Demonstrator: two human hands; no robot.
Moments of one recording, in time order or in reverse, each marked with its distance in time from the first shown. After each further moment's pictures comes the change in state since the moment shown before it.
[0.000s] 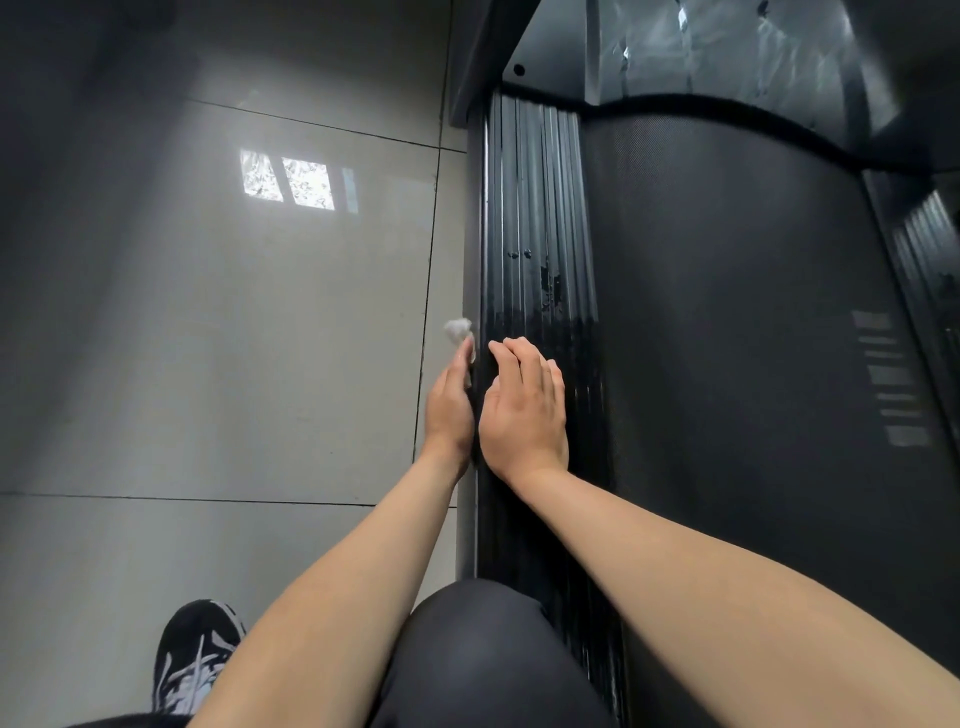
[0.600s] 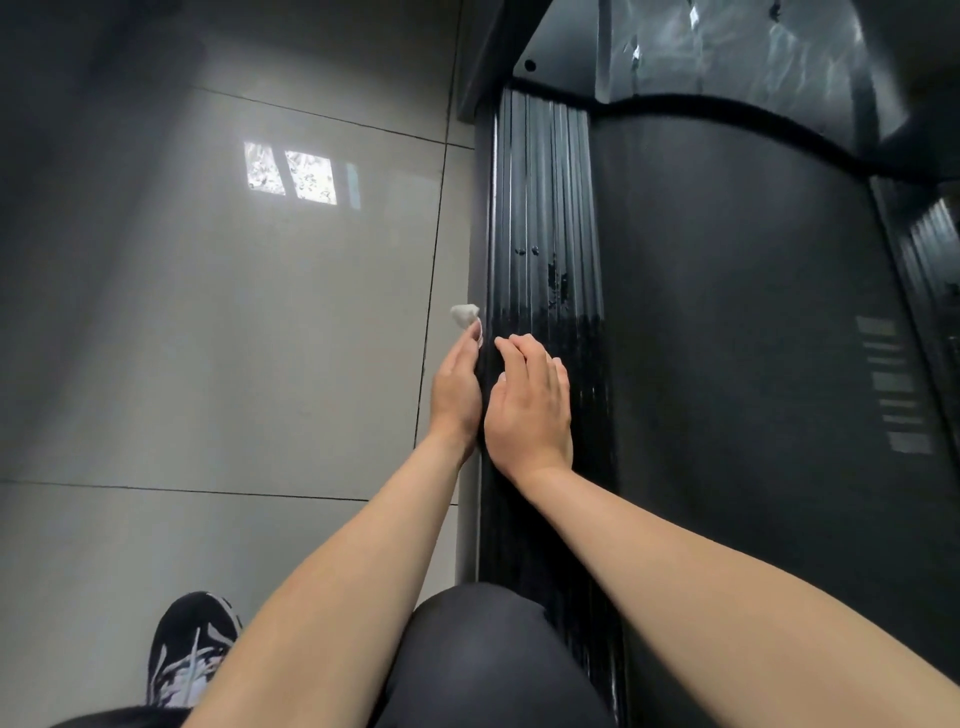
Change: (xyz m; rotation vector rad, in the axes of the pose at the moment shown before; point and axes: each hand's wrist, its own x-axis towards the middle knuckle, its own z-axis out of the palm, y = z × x) left_hand 0.010 0.004 0.002 -0.048 -0.036 0.013; right_hand 0.002 0.002 0.002 0.015 0.016 -0.003
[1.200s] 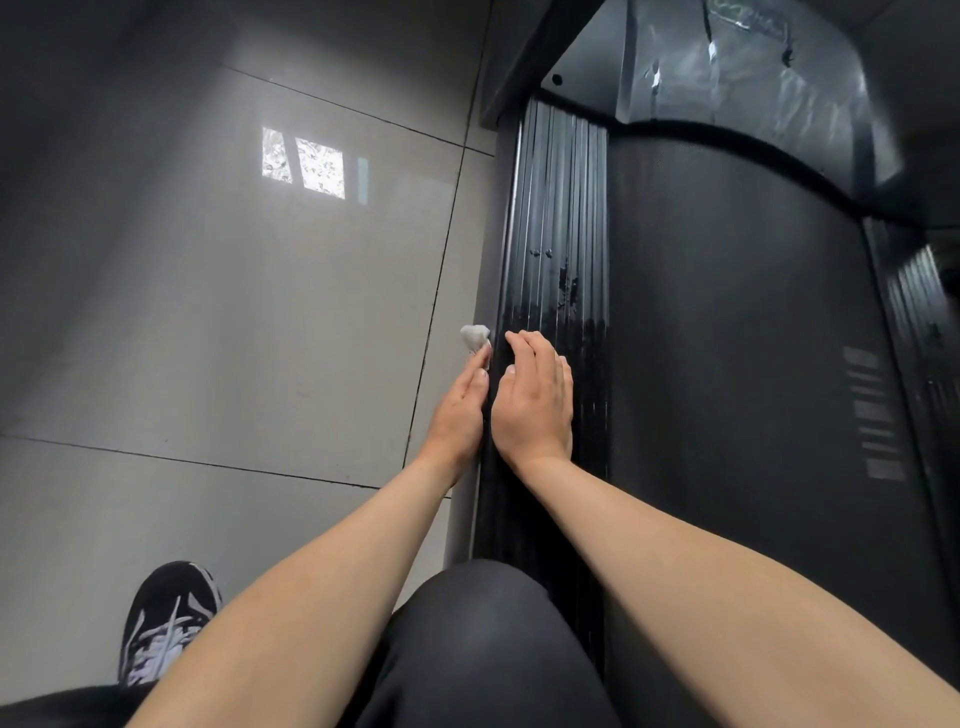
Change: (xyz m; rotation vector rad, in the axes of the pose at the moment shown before) left_hand -0.028 -0.024 -0.020 0.140 -0.158 0.077; right_hand -0.001 0.002 0.002 0.049 0.034 -0.004
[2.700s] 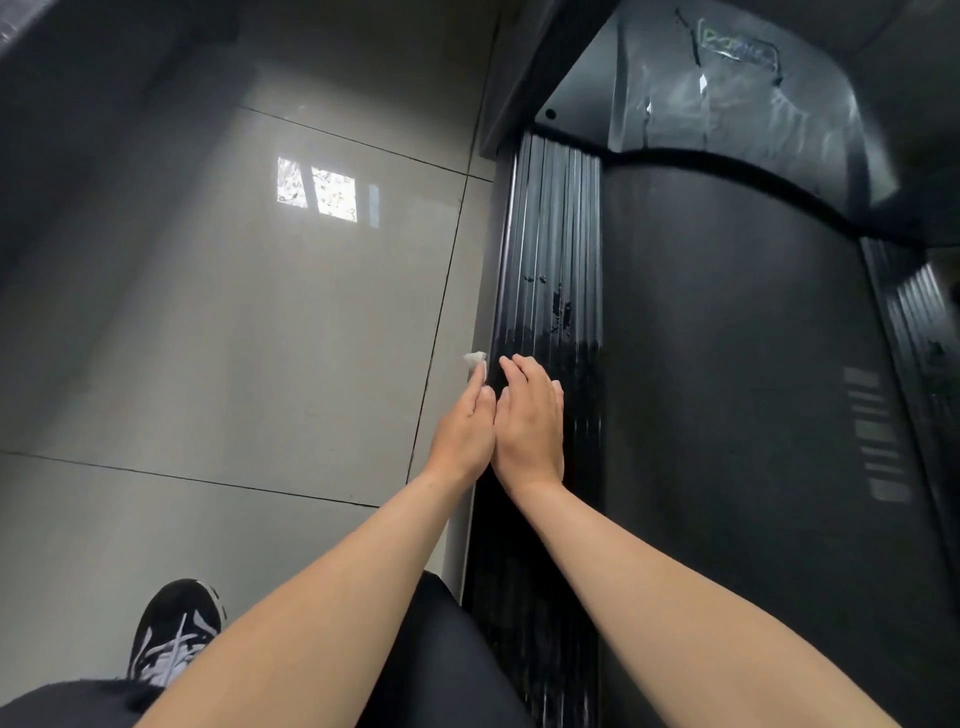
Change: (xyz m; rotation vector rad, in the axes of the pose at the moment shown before) left_hand -0.010 0.030 0.014 0.348 0.087 -0.028; right_hand -0.001 0.000 -0.011 0.138 -0.091 0.037
